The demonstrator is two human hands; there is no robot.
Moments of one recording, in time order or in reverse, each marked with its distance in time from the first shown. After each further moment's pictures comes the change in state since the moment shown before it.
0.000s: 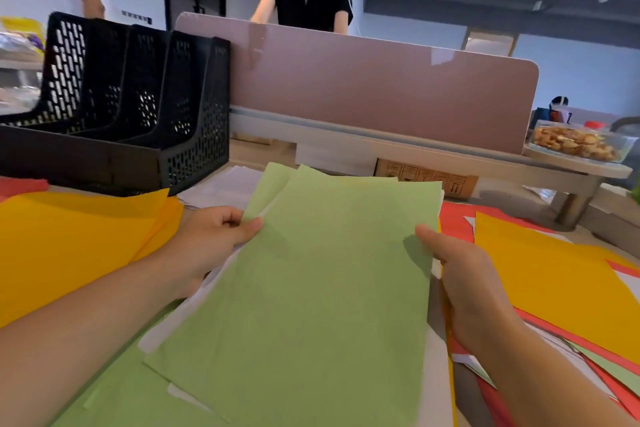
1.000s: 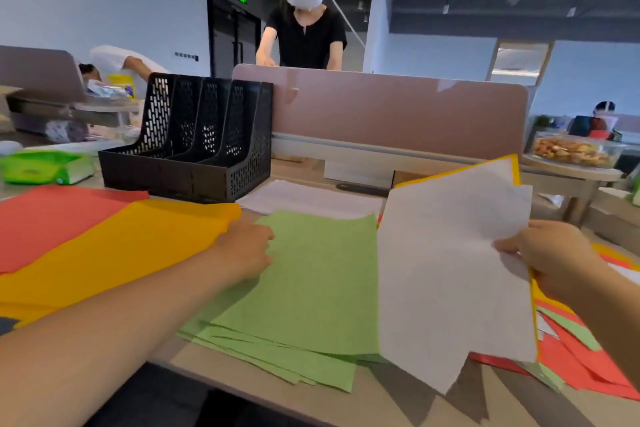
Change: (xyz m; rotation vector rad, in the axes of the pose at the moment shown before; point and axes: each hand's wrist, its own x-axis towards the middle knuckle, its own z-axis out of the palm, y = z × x) left_hand -0.060 0.018 -0.016 1.442 -0.053 0.140; right_hand -0.055 -0.075 -0.078 -0.461 0.312 -0.055
